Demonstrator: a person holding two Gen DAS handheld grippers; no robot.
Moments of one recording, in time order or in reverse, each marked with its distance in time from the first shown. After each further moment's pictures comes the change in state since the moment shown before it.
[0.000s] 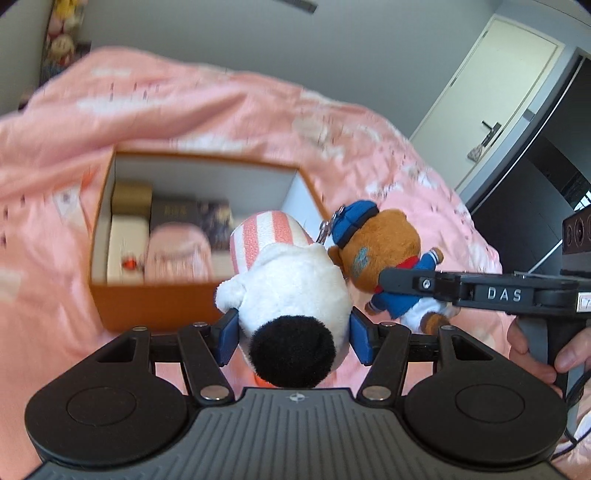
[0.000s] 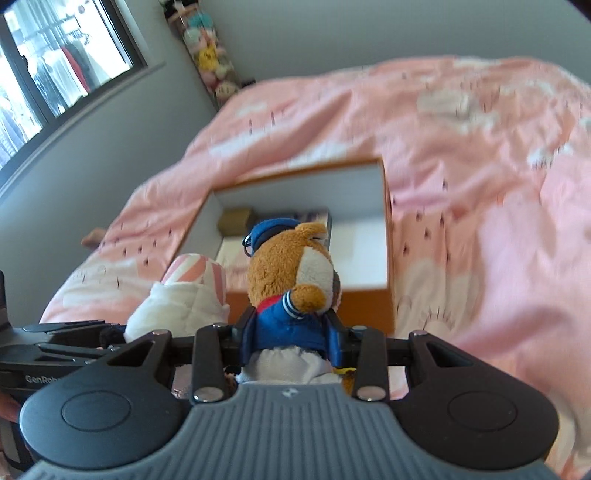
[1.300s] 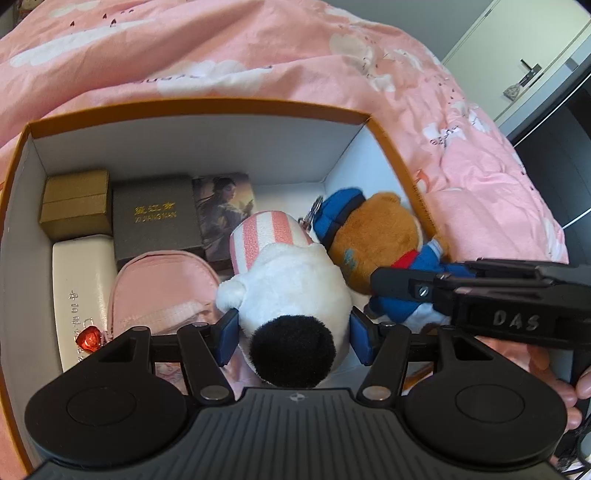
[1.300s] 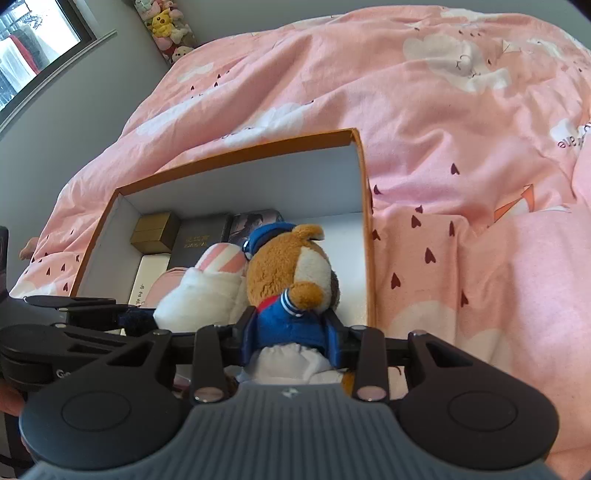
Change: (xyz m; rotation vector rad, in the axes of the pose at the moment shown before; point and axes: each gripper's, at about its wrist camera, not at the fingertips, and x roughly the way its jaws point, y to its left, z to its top) left arm 0.172 0.058 0.060 0.005 0.325 0.032; right arm 0.155 -0.056 0.061 0.064 0.171 -0.075
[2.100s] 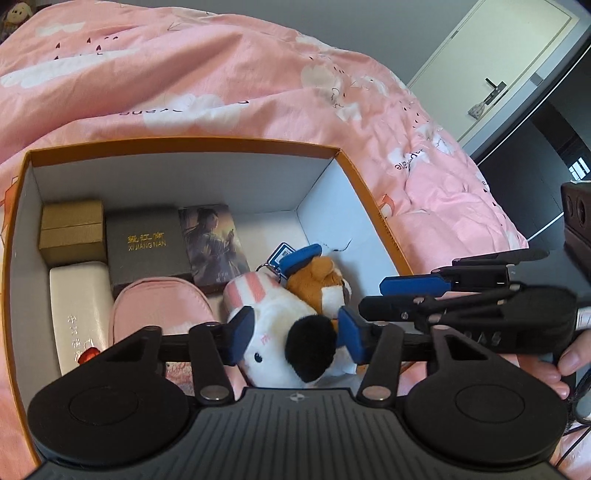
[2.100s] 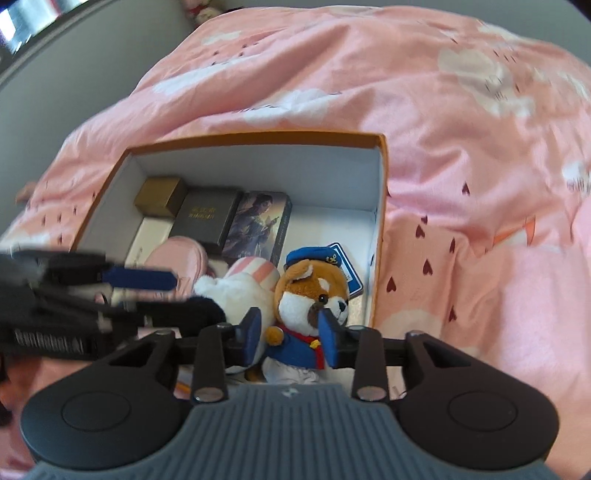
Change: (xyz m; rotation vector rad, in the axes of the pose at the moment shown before) left arm -0.029 0.005 0.002 0.030 -0.096 -0.114; right arm -0.009 0.024 0.008 -0.198 0.092 -0.062
